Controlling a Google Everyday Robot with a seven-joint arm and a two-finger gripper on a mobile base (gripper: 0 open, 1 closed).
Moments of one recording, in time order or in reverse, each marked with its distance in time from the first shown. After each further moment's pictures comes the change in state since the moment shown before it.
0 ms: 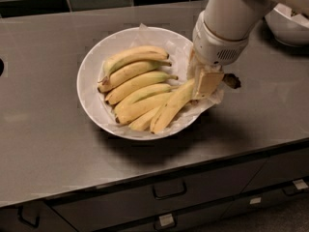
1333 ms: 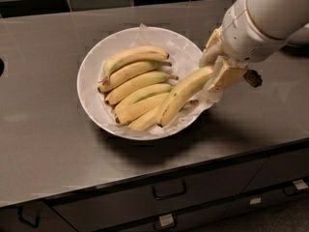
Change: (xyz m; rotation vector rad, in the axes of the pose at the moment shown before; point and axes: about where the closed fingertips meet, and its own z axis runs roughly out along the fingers) arm 0.008 0.004 -0.047 0.187 -0.150 0.010
